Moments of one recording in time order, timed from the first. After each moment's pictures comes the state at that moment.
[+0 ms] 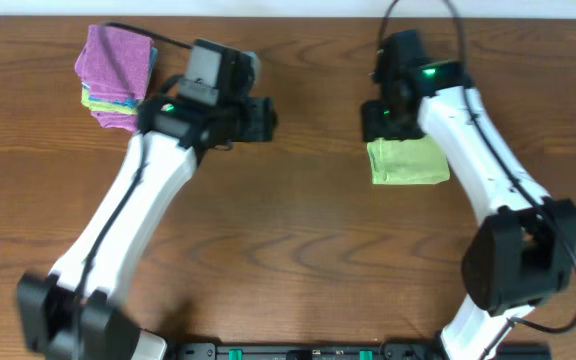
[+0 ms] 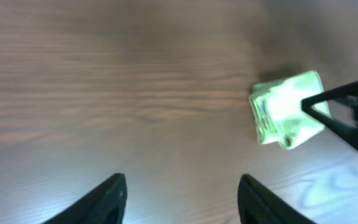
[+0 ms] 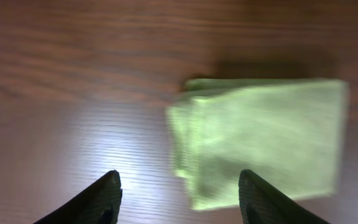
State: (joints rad) left arm -0.36 1.68 1.45 -0.73 0.32 -0.33; right arm 0.20 1.90 1.64 -1.06 0.01 0.20
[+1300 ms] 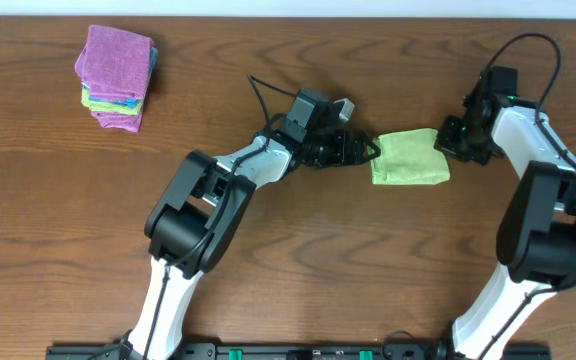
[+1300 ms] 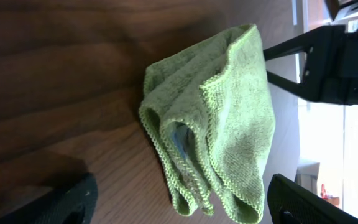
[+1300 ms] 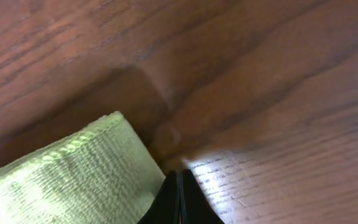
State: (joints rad) left arm -0.58 2.25 1.41 0.08 0.73 -0.69; right arm -0.18 2.05 1.40 -0.71 -0.11 0.26
